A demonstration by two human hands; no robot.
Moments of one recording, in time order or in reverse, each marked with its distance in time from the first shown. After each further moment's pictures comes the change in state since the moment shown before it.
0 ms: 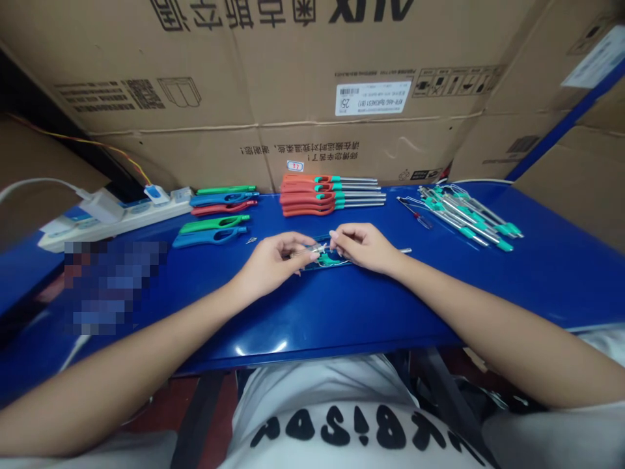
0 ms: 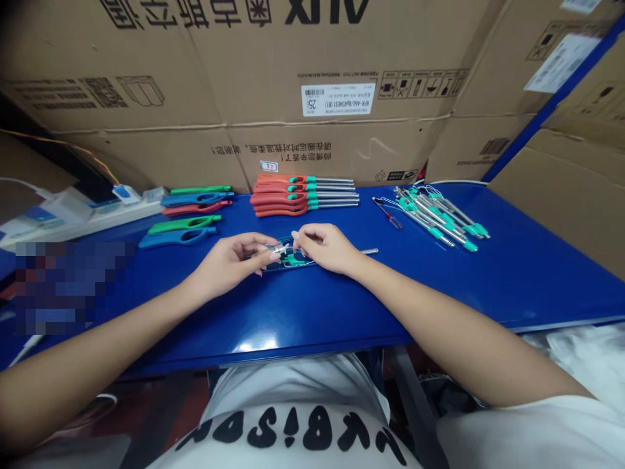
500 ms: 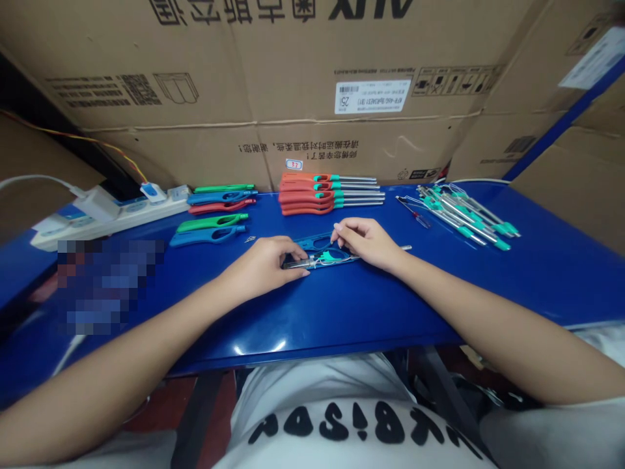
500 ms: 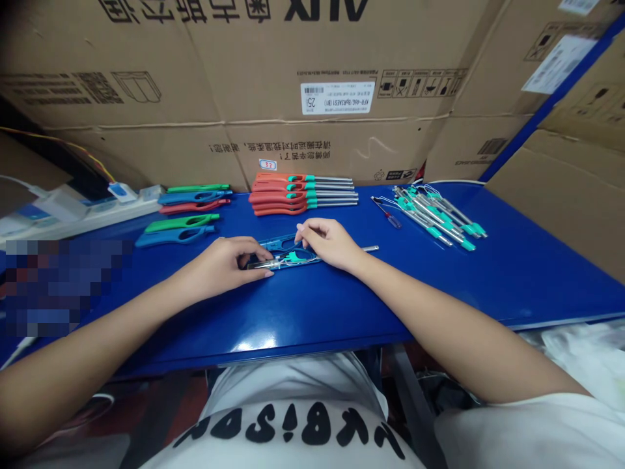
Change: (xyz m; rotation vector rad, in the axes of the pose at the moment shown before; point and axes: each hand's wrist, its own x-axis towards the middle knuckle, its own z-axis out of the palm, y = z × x) left_hand -0.001 0.001 -0.021 0.583 -0.115 0.242; right_hand 0.002 -0.001 -0.007 -0.029 0.074 0.013
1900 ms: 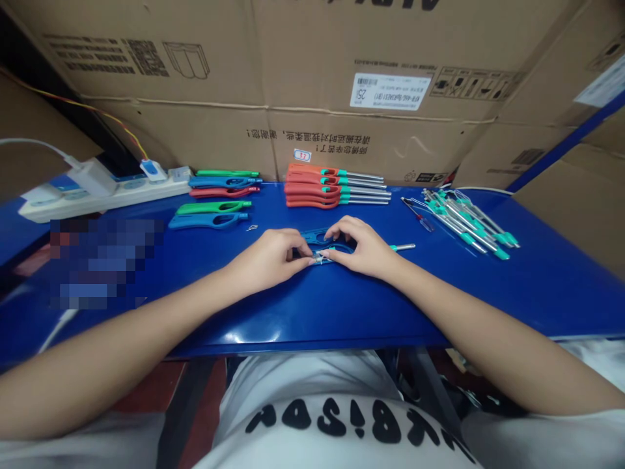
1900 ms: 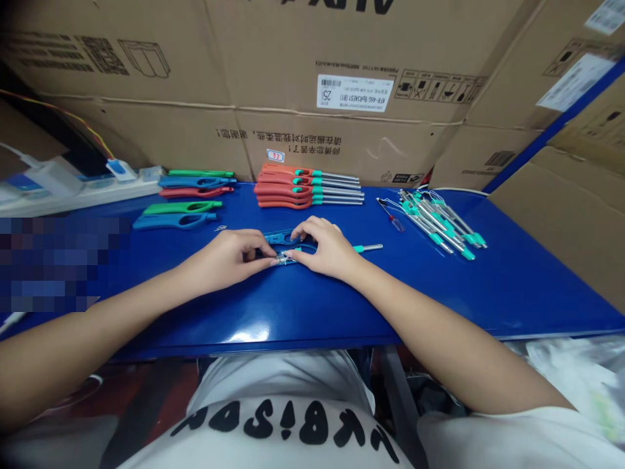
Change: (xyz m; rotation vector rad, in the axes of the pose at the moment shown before) left_hand -0.003 0.005 0.008 -0.009 0.036 0.031; right_hand -0.006 0.008 0.006 -0.596 -0.057 -0.272
